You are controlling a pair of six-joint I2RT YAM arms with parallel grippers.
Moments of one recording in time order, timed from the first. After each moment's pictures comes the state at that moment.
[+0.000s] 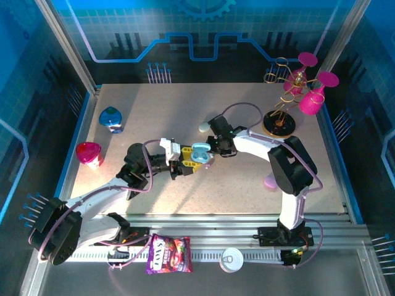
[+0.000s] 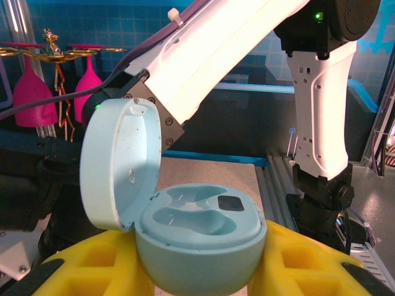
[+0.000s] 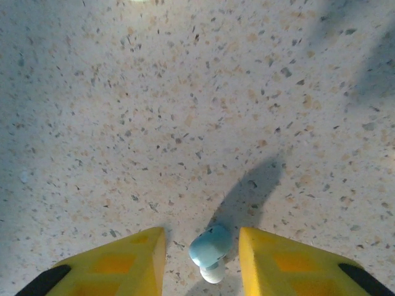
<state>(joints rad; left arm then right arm) -0.52 1.13 0.47 0.77 0.87 -0.09 0.60 1.92 1.27 -0.46 0.01 0.64</state>
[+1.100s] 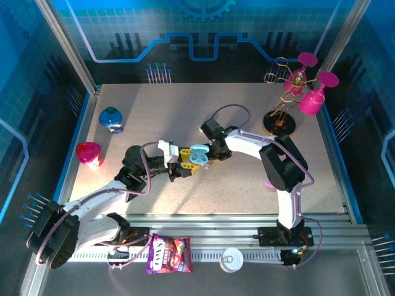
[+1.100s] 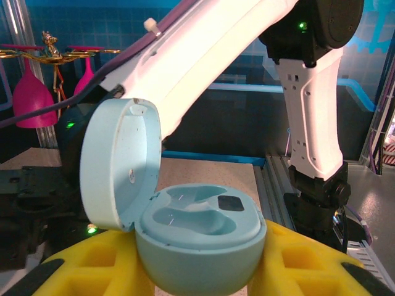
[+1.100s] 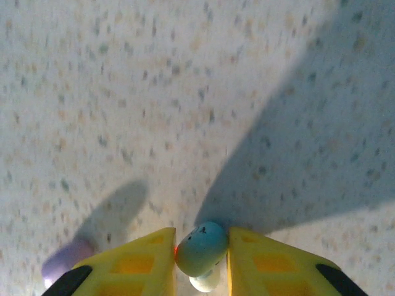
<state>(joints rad) -0.52 1.10 0.44 0.76 0.87 -0.09 0.63 1.96 1.31 -0.60 0.02 0.47</state>
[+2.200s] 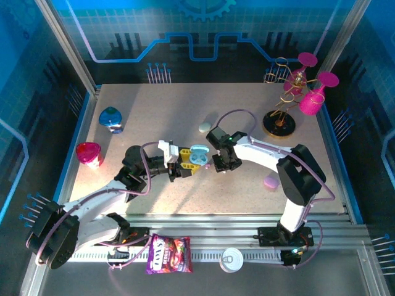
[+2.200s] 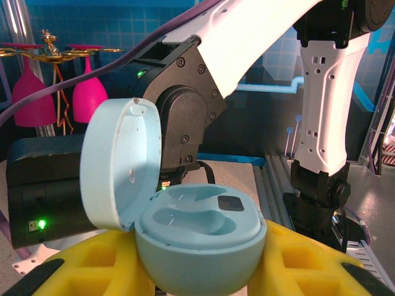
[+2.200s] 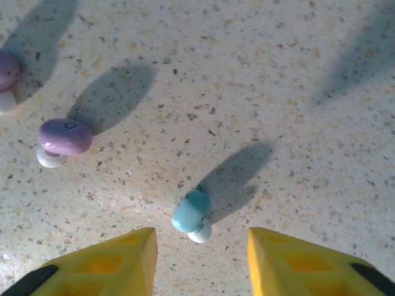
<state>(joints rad) -0.52 1.10 0.44 0.76 0.87 -0.09 0.69 1.78 1.20 -0.82 0.14 0.44</state>
